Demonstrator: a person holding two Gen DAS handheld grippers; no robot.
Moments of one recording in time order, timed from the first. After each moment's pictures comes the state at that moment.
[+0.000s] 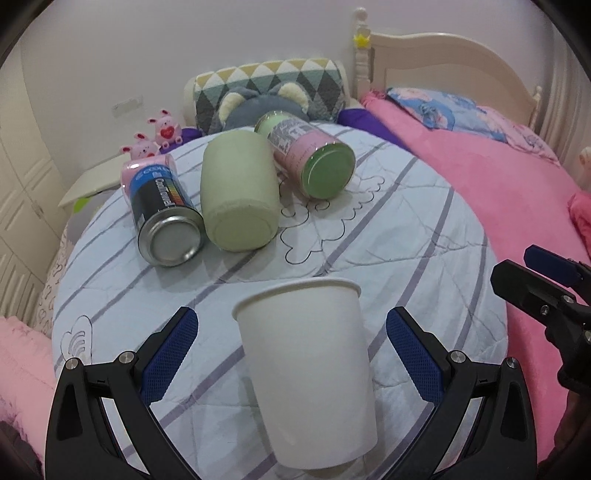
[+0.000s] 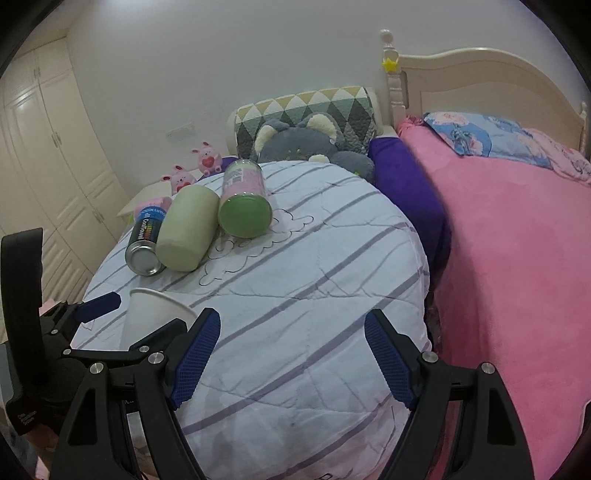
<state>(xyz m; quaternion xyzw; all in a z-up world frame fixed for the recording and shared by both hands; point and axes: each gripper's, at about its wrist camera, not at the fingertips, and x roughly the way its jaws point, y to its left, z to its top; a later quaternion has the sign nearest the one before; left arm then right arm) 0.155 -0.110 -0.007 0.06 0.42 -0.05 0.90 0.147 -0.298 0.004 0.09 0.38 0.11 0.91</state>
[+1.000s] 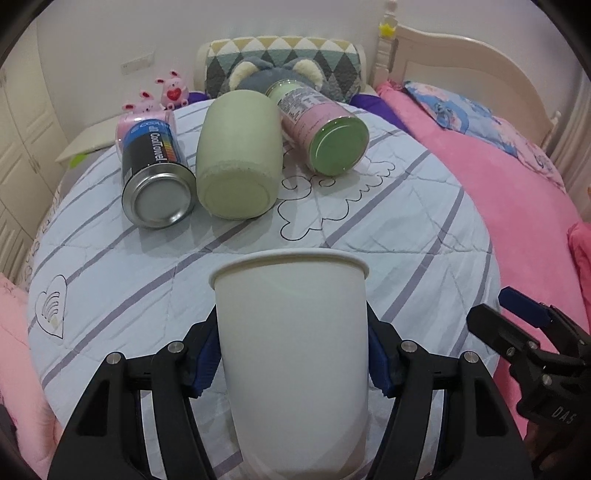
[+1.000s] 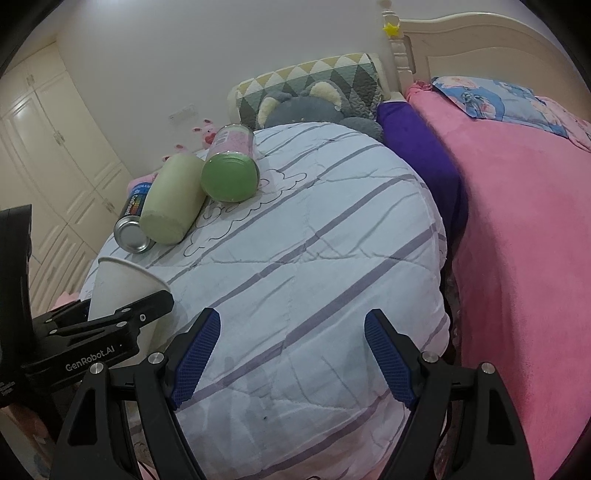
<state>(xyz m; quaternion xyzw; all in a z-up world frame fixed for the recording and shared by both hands) 0.164 -0.106 -0.021 0.00 0.46 -0.04 0.88 0.155 -0.309 -0.030 0.11 0.42 0.14 0.89</state>
